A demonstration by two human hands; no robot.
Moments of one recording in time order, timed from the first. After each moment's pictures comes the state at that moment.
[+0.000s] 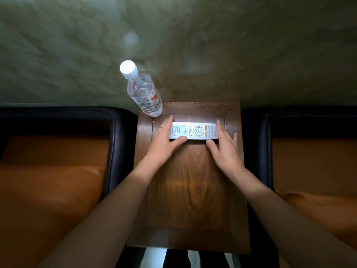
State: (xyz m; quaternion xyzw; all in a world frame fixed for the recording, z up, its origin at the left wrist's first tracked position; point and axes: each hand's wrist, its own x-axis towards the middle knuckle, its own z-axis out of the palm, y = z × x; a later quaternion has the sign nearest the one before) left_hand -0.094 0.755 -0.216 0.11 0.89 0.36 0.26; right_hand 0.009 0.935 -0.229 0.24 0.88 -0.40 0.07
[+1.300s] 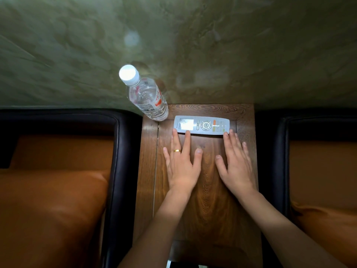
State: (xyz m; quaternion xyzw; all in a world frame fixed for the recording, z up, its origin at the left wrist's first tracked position) left_hand -0.037 0.780 -0.255 0.09 0.96 0.22 0.16; right_hand 0.031 0.933 -0.271 0.17 0.95 -0.27 0.03
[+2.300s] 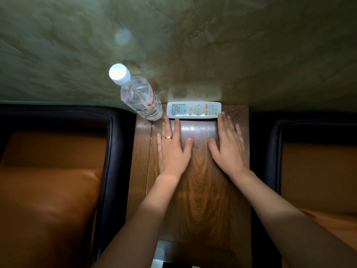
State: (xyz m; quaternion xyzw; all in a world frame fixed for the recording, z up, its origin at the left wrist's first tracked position) left_hand -0.075 0.789 -0.259 0.10 0.96 0.24 0.13; right_hand -0.021 0.959 -0.270 0.14 0.96 -0.22 0.02
